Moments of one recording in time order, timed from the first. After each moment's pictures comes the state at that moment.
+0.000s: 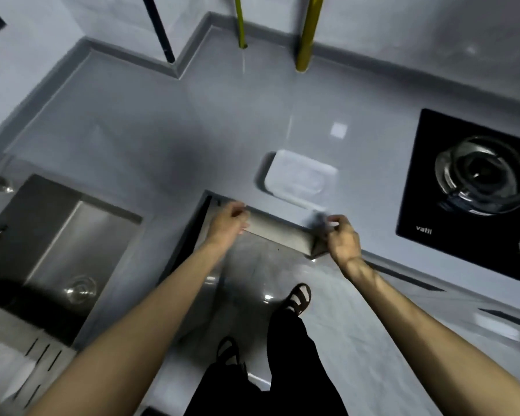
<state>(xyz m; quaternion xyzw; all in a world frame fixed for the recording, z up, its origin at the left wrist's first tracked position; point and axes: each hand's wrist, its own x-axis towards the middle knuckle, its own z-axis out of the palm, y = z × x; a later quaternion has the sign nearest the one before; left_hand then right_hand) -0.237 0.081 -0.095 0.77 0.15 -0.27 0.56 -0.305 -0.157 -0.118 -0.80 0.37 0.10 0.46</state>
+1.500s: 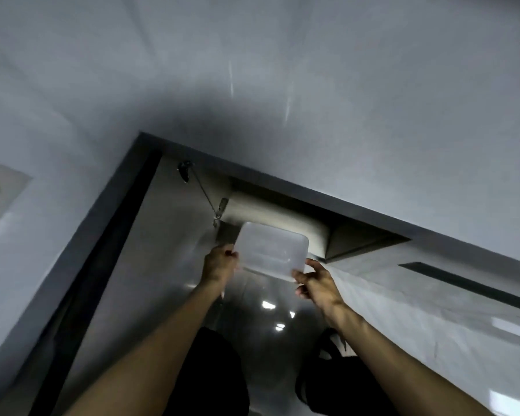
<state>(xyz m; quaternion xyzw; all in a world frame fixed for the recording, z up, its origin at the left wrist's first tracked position) -0.248 0.081 -0.480 0.79 0.23 -0.30 0.48 -0.337 -0.120 -0.441 -0.61 0.42 0.20 0.64</state>
